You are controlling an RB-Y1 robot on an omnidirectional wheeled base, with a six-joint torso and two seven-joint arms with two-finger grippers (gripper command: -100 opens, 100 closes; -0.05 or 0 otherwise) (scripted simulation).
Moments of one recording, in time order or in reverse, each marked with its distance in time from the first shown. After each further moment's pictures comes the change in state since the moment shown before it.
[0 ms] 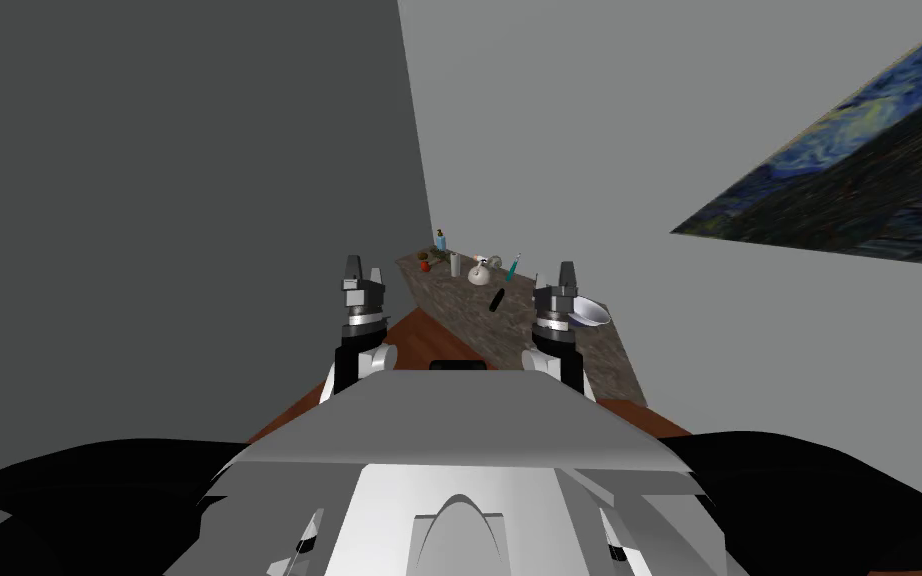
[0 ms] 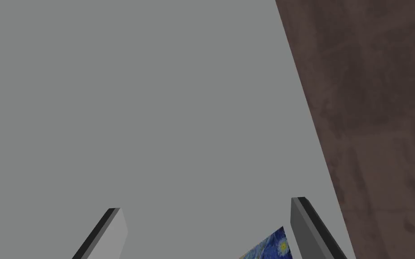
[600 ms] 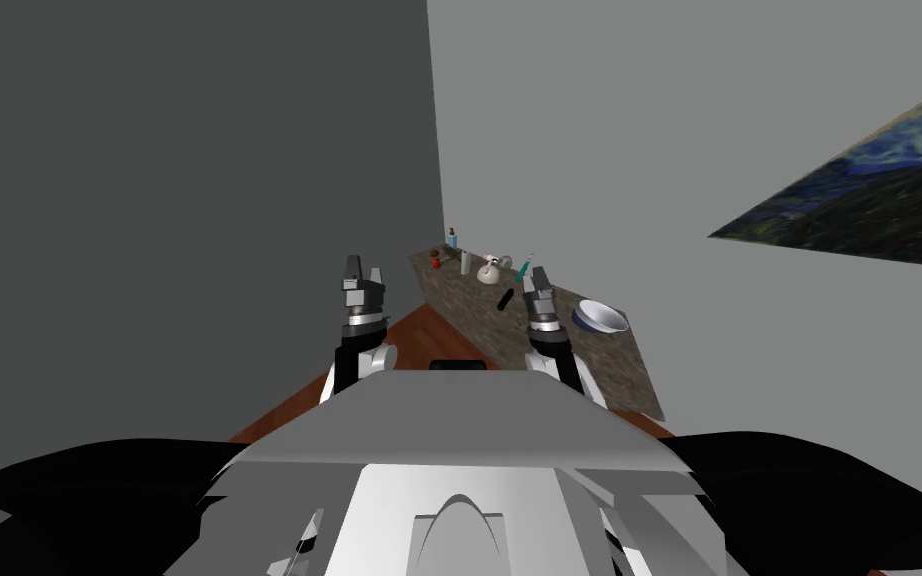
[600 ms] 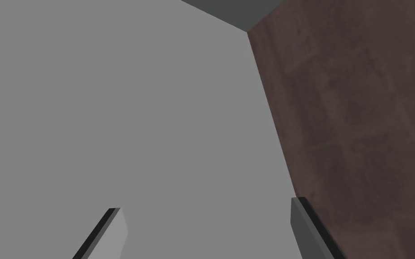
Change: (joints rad) left arm 0.000 0.000 0.000 0.000 0.000 0.000 0.000; right arm -0.008 -0.170 0.031 0.026 0.162 -0.004 -0.020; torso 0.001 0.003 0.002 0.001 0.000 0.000
